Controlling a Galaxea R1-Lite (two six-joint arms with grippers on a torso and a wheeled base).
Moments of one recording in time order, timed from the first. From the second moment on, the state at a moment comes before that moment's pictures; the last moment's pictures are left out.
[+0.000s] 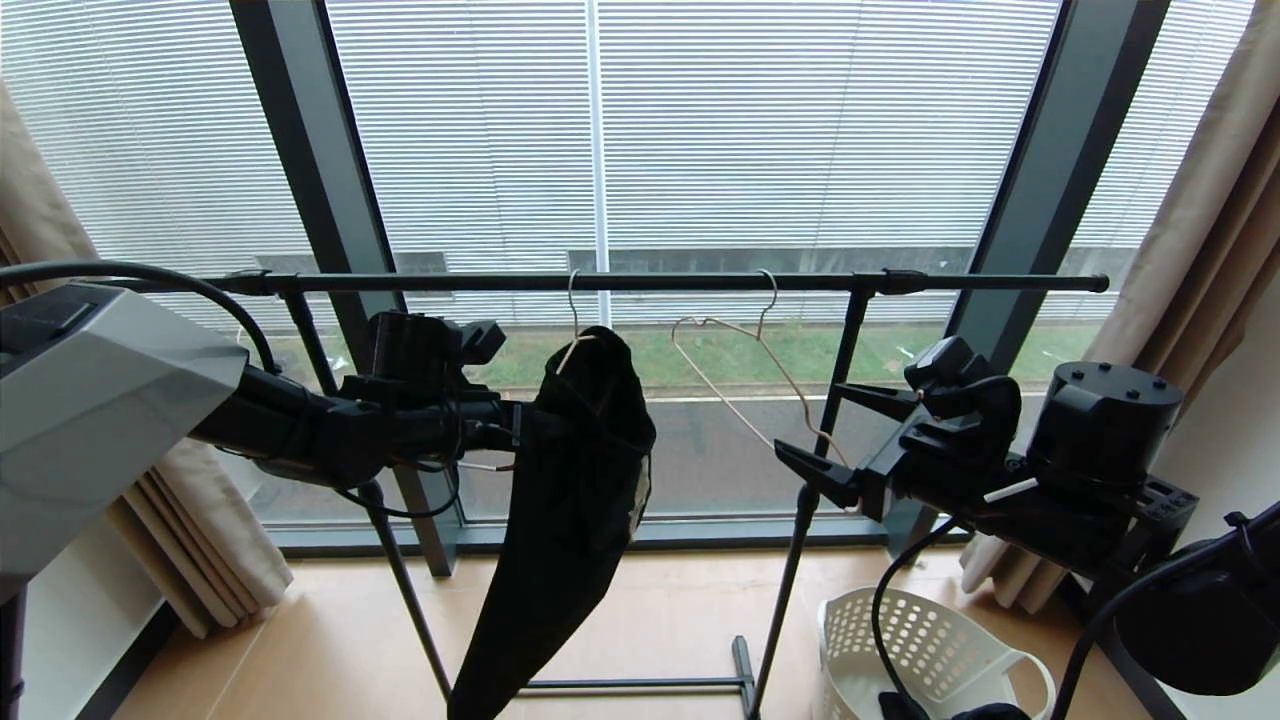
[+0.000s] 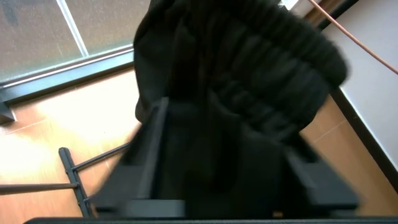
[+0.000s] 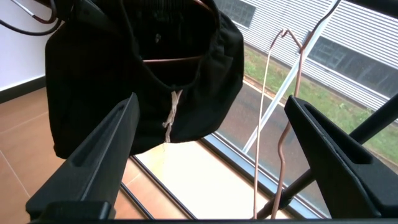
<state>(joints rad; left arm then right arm) -0.25 2.16 -1.23 -0.38 -0.33 -0.08 0.35 1.86 -0.56 -1.15 0.35 -0.15</state>
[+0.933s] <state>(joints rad) -0.28 2.00 -1.13 -0.23 -0.32 -0.07 0.35 1.85 -0.56 -1.16 0.35 -0.16</state>
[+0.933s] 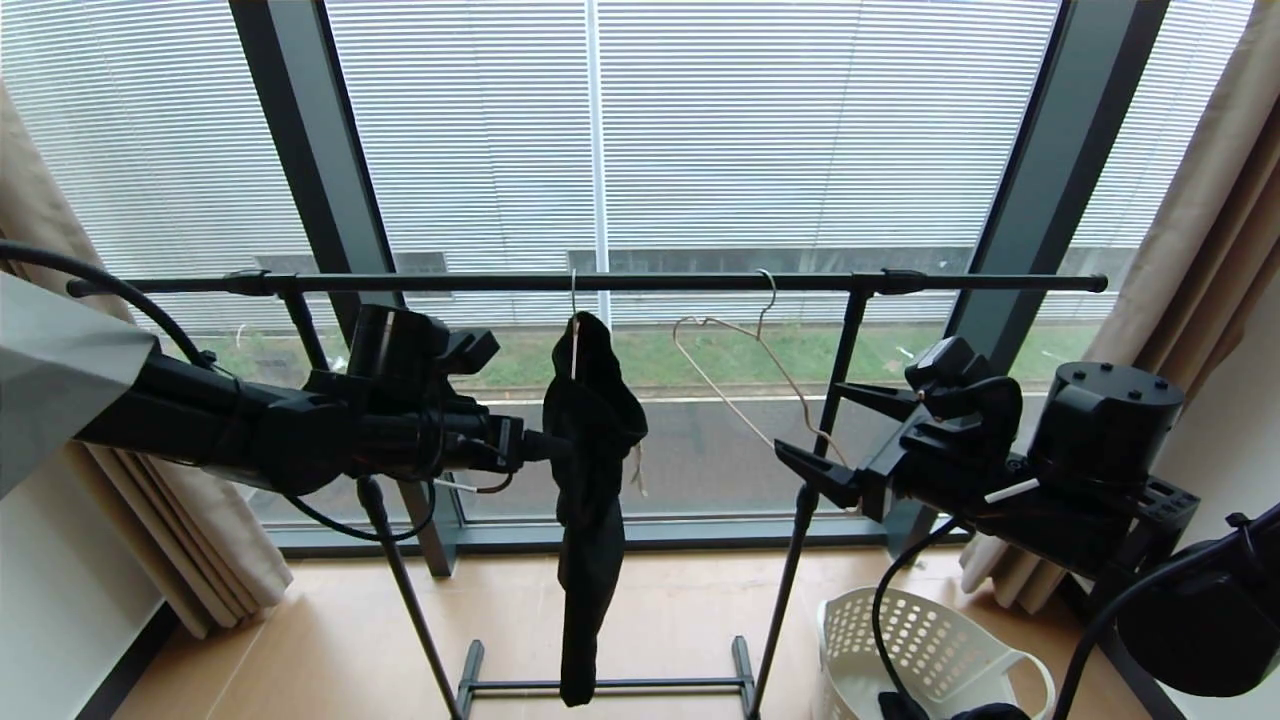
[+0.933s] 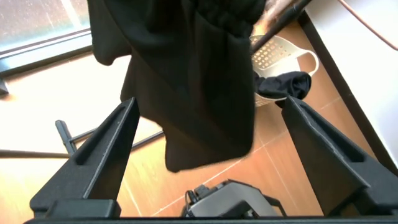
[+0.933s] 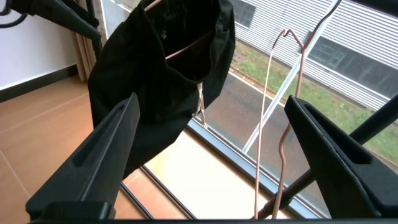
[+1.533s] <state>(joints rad) -0.27 1.47 -0.57 -0.23 -0.32 0.02 0.34 1.62 -0.34 -1.15 0.34 -0.21</state>
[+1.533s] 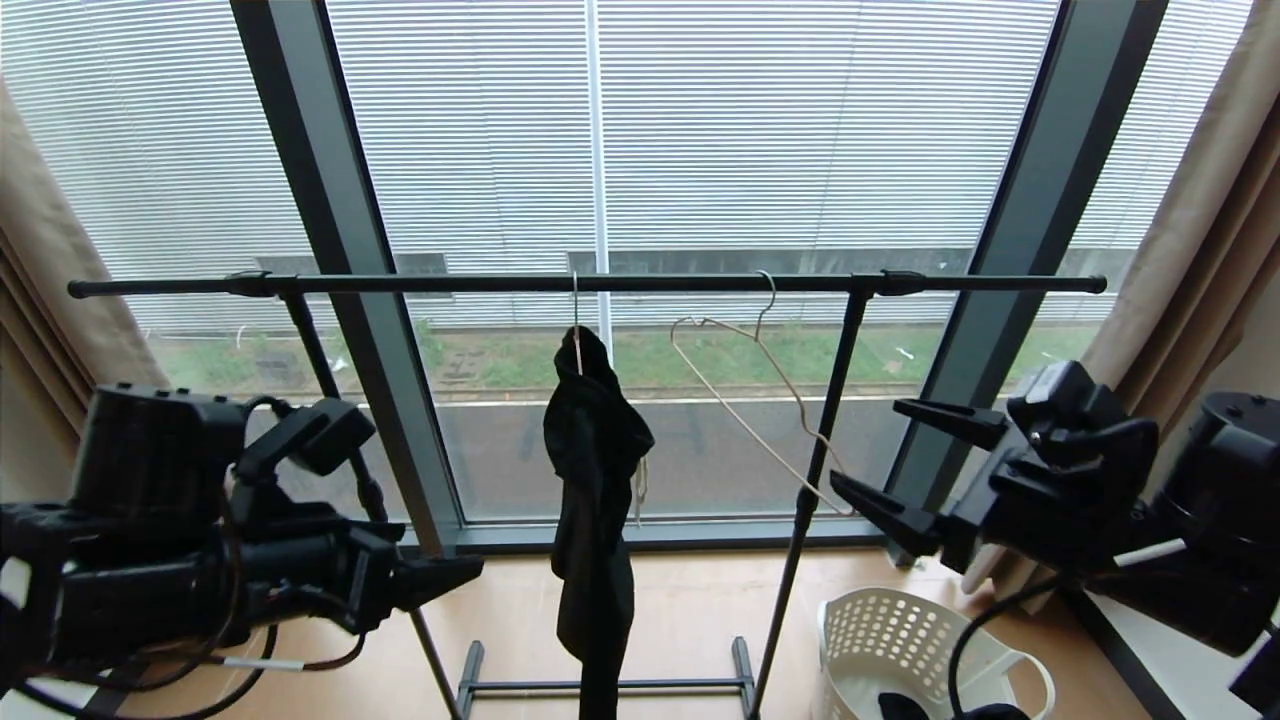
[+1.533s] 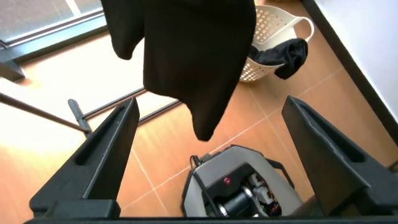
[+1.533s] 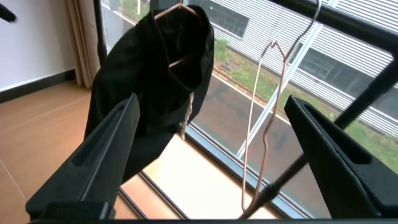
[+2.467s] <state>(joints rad) -0.27 0.77 -0.08 -0.22 -0.21 0.05 0.35 0.72 0.00 -0.33 0.09 -0.24</state>
